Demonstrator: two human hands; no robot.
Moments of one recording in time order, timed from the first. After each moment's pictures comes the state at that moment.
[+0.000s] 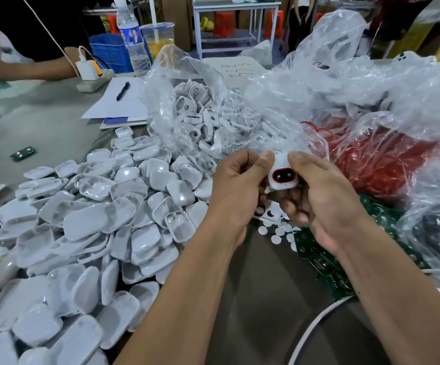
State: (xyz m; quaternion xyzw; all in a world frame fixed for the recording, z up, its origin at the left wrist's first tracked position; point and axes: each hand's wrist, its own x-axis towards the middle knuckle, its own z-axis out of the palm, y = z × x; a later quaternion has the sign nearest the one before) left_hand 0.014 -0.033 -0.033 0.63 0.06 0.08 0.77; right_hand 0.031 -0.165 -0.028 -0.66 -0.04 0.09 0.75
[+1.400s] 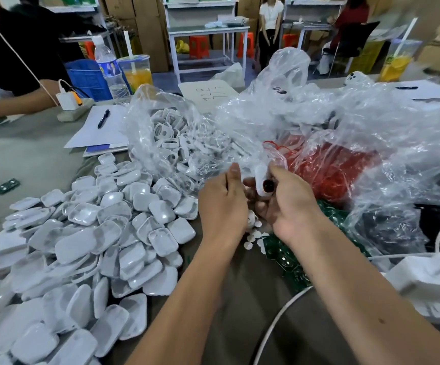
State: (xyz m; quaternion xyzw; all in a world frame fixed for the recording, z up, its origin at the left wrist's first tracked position) left_hand 0.009 -0.058 -0.022 0.78 0.08 0.21 0.58; right_hand 0.032 -0.155 -0.006 -0.53 0.14 0.09 0.83
